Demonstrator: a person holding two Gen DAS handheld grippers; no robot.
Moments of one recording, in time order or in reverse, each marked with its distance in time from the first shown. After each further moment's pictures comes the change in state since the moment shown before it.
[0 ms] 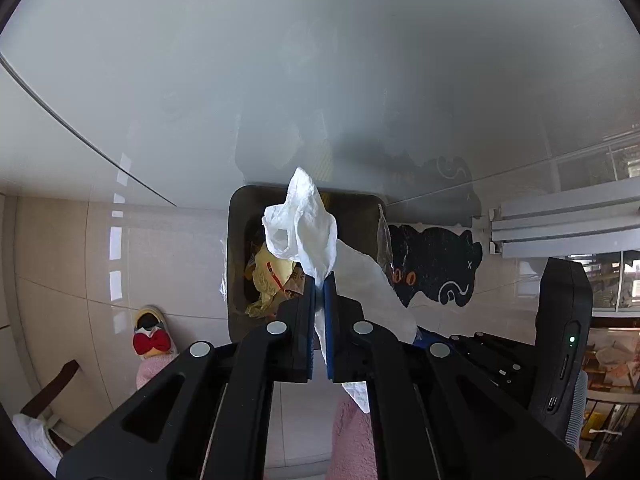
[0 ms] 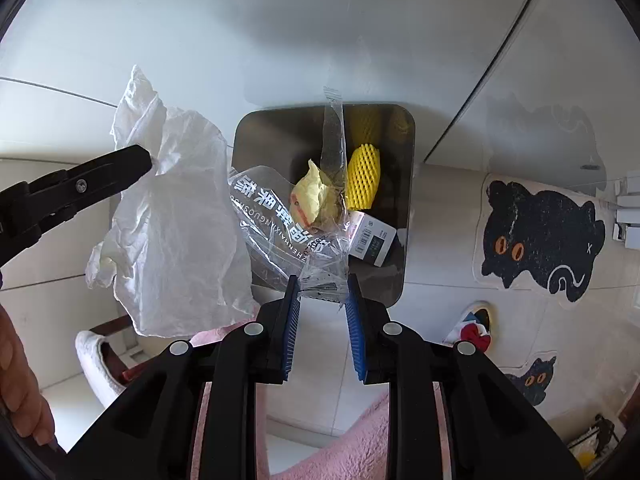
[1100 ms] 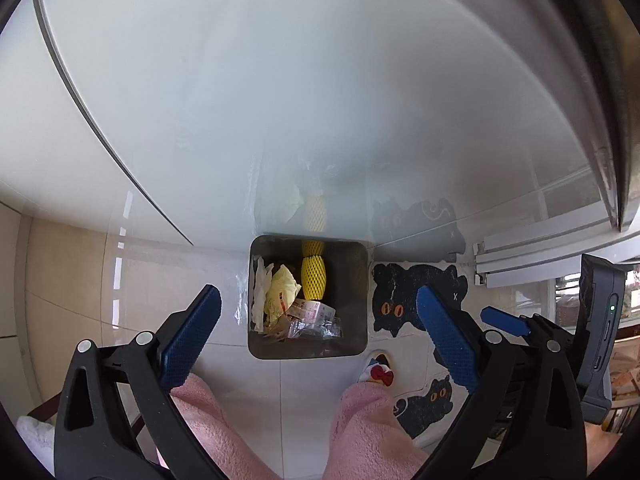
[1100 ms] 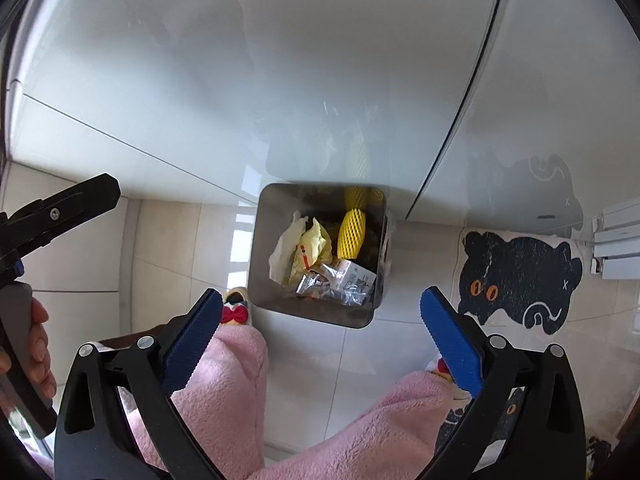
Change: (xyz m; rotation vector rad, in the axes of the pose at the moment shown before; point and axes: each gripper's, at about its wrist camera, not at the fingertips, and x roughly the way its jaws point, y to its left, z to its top) left arm -0.120 -0.008 -0.005 0.026 -0.186 -0.012; right arm -0.137 0.004 -0.010 -0.057 -0.215 -0.001
